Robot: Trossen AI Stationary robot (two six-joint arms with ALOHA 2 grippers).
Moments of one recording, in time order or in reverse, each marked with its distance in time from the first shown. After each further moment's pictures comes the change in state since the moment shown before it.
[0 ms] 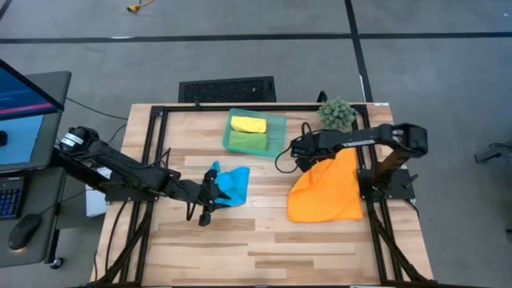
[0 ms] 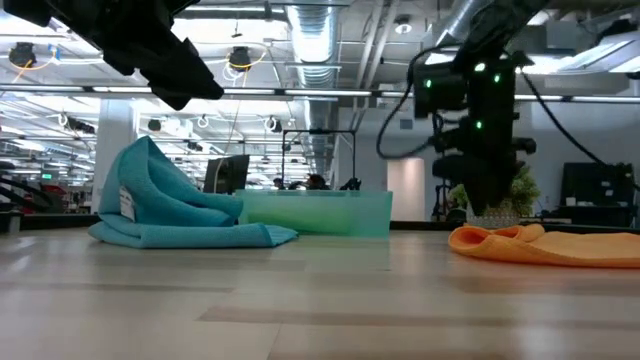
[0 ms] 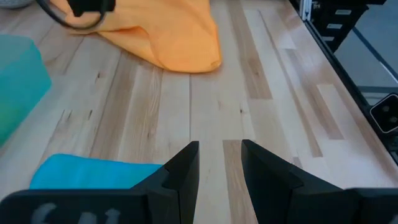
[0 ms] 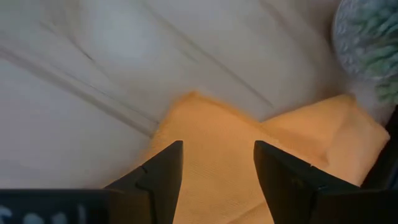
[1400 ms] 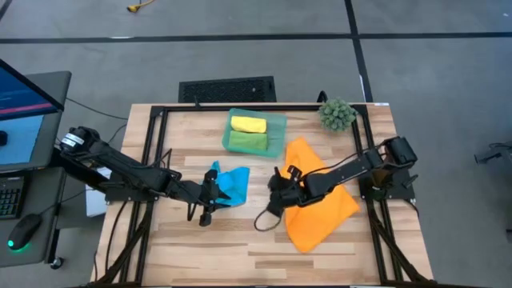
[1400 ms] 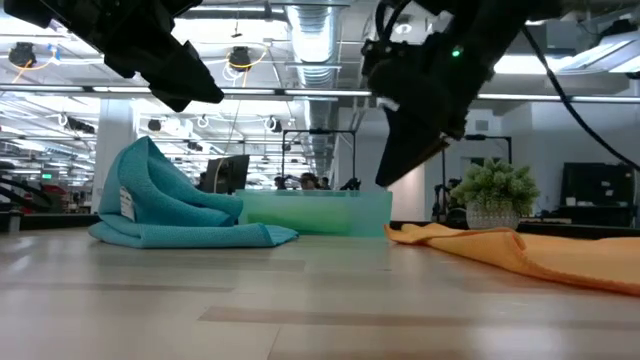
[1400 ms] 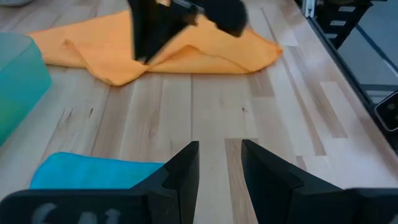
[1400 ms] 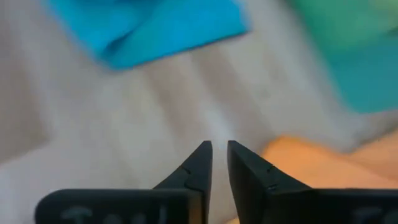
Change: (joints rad) left arm 0.000 0.014 0.000 0.002 -0.005 0.001; right arm 0.504 0.177 0.210 0.432 0.095 -0.092
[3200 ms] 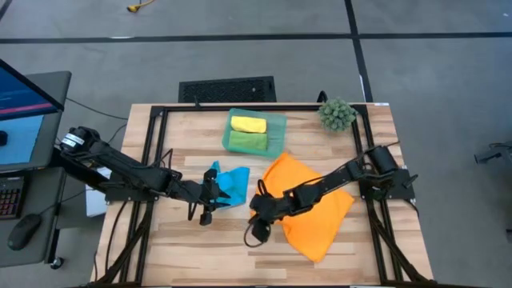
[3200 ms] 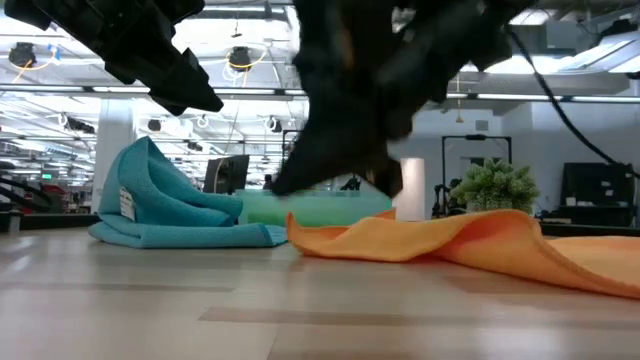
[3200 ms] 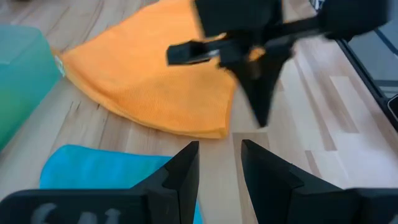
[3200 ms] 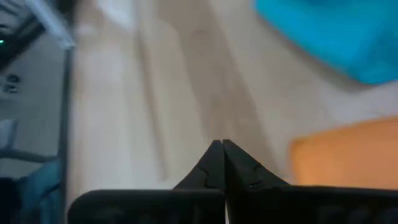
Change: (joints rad) left arm 0.005 0.002 0.000 -0.023 -0.013 0.000; right arm 0.043 0.197 0.057 0.535 -0.479 0.094
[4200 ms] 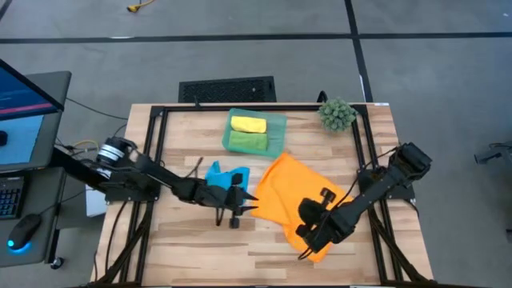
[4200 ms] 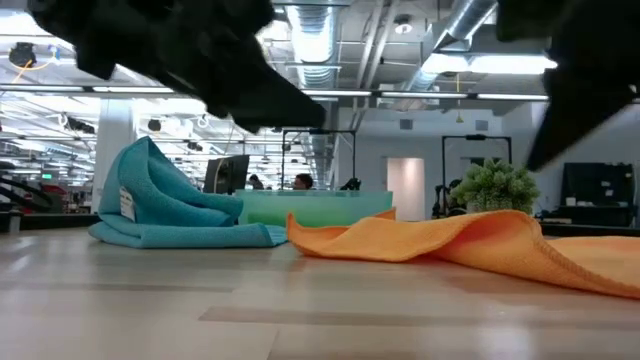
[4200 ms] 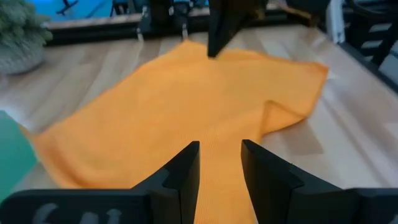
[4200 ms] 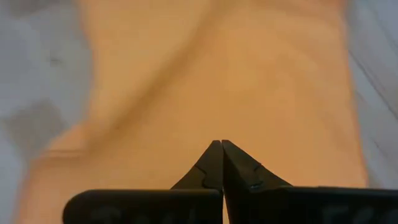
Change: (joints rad) left arm 0.060 0.467 0.113 0.559 -0.017 0.206; right arm 0.341 -0.260 -0.055 -1.022 0.544 0.469
